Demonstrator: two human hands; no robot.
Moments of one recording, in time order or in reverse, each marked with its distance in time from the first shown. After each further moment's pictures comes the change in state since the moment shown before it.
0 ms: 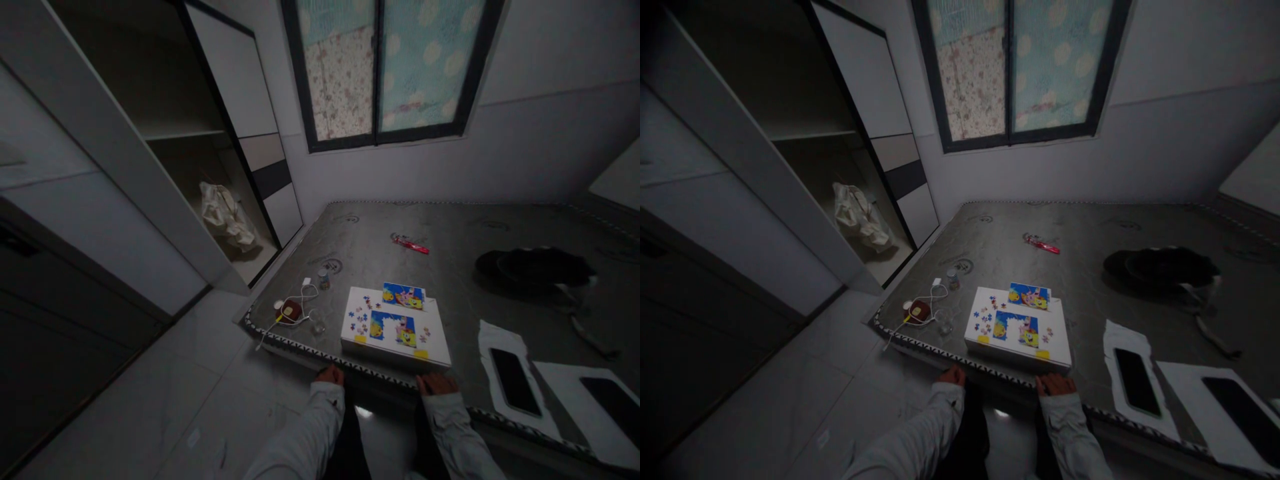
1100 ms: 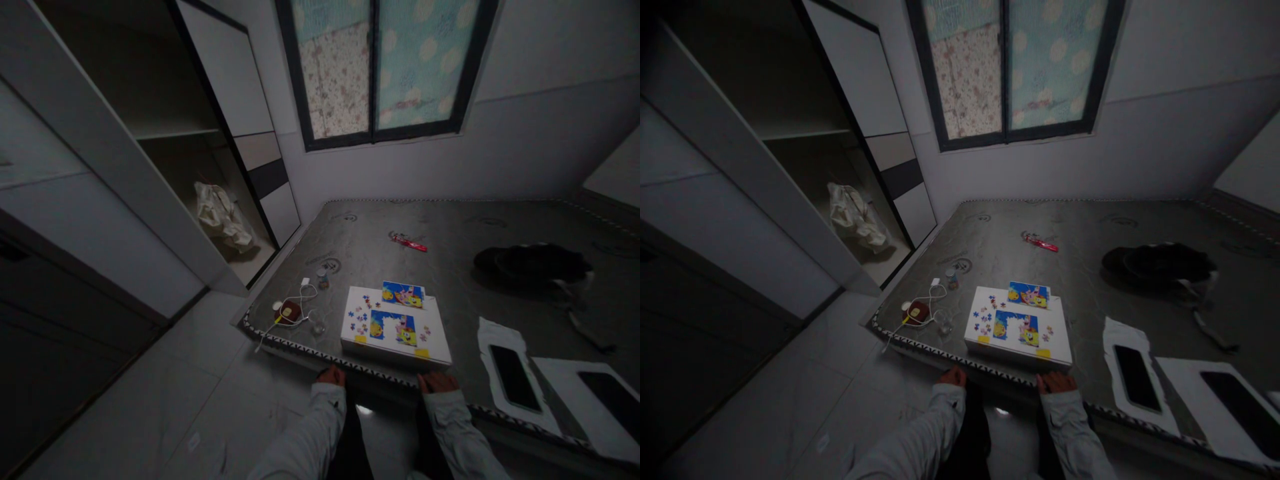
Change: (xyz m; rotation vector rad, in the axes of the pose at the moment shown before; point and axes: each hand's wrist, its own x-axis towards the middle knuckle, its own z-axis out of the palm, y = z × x) left_hand -0.006 0.008 -0.013 0.021 -0.008 -0.014; right_hand -0.018 -0.001 0.028 0.168 0.030 0.243
